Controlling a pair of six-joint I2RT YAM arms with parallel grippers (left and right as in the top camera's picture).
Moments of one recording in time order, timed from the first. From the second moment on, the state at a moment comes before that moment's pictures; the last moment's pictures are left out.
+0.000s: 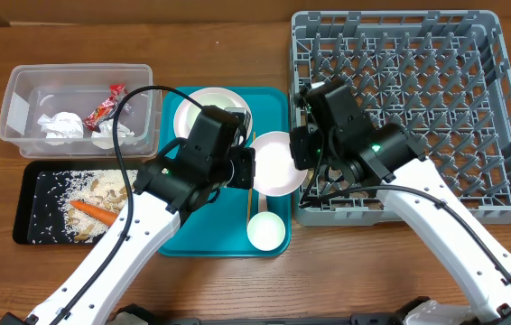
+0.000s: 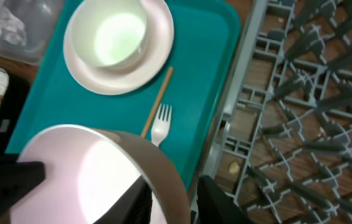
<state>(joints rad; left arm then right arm) -0.52 1.36 1.12 -0.68 0.11 -0.41 0.54 1.49 1.37 -0.86 -0.03 0.28</state>
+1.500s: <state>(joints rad) -0.52 1.36 1.12 -0.68 0.10 -0.41 0.55 1.49 1.37 -0.98 -0.04 0.28</state>
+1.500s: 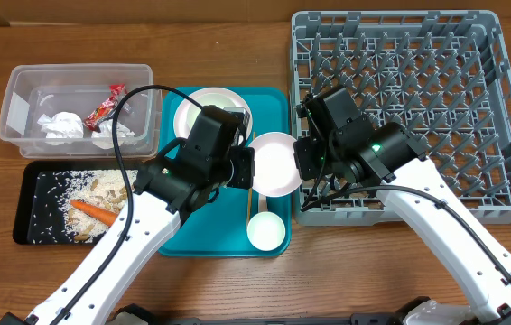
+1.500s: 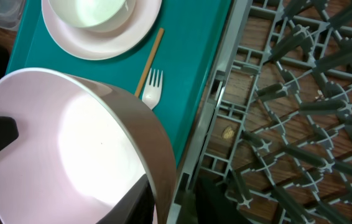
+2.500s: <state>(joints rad) -0.52 1.36 1.17 -0.75 0.12 -0.35 0.55 1.51 1.37 -0.99 -0.04 0.28</state>
